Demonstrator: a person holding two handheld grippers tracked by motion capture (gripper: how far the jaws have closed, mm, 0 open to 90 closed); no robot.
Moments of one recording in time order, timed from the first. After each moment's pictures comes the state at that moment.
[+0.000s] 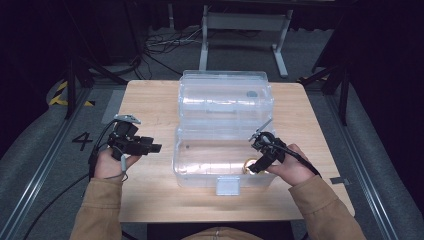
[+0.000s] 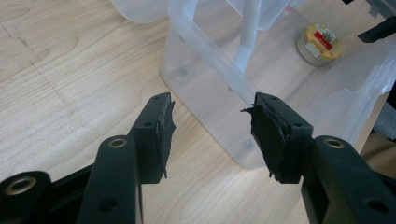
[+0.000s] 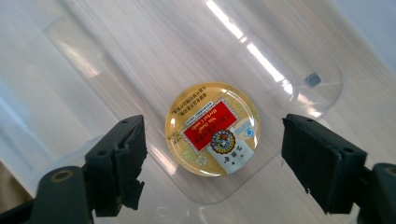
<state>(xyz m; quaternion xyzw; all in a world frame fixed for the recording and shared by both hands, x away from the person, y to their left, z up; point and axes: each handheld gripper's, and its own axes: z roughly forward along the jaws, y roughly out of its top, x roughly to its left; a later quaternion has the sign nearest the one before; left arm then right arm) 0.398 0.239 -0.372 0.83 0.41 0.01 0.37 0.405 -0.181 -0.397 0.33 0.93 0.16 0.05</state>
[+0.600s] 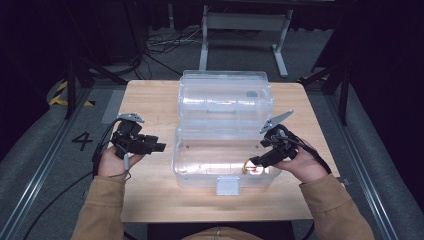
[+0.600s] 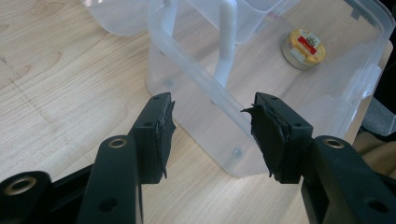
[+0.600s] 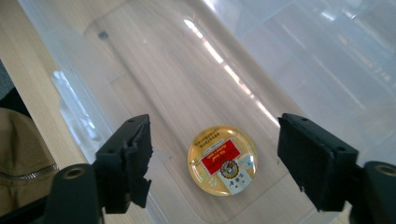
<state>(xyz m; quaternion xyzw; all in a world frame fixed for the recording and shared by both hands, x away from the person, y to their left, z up) 0.398 0.229 -0.369 0.84 0.39 0.01 0.39 0.390 -0.196 -0.352 0.29 0.91 0.27 0.07</state>
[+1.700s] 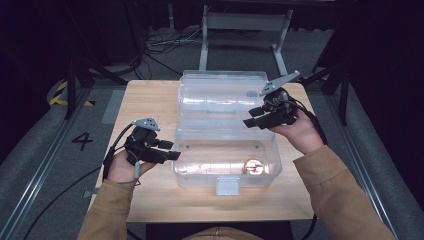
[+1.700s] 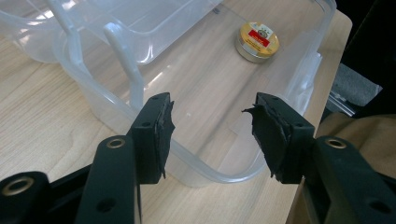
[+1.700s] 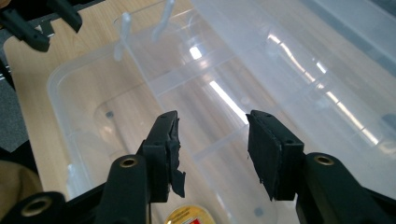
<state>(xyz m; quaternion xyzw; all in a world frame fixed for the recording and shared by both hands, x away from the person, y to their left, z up) 0.376 0.190 -0.356 0.86 0.32 0.00 0.39 0.443 -0.182 -0.282 0.24 0.90 0.36 0.09</state>
